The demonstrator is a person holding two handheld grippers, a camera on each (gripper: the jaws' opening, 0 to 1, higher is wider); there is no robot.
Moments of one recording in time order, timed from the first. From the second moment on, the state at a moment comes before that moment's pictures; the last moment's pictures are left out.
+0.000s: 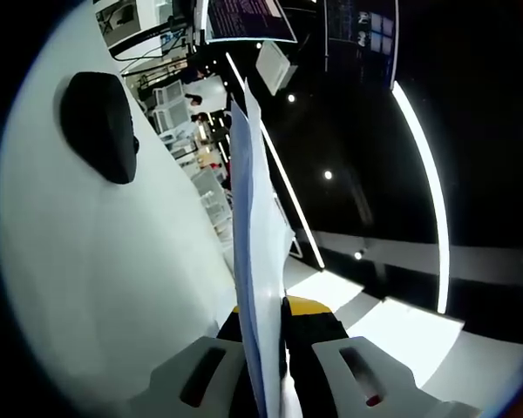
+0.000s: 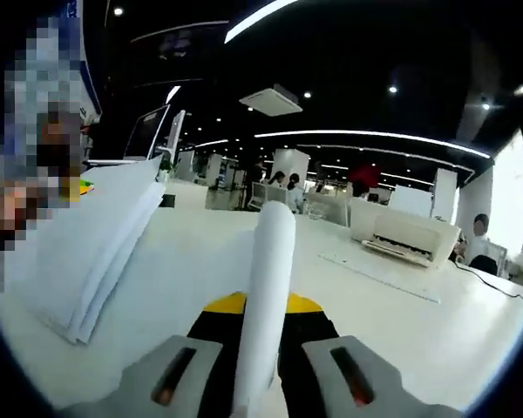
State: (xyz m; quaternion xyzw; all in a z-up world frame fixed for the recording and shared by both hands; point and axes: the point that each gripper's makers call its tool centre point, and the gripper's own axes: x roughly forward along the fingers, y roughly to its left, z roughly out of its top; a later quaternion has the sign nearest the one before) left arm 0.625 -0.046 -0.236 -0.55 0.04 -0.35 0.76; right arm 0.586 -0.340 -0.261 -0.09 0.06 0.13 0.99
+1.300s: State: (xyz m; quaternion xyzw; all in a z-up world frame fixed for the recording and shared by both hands) left arm 0.624 -0.047 -0.236 -0.54 0.04 -0.35 0.76; right arm 0.586 -0.349 -0.258 -0.03 0.05 0.11 0.99
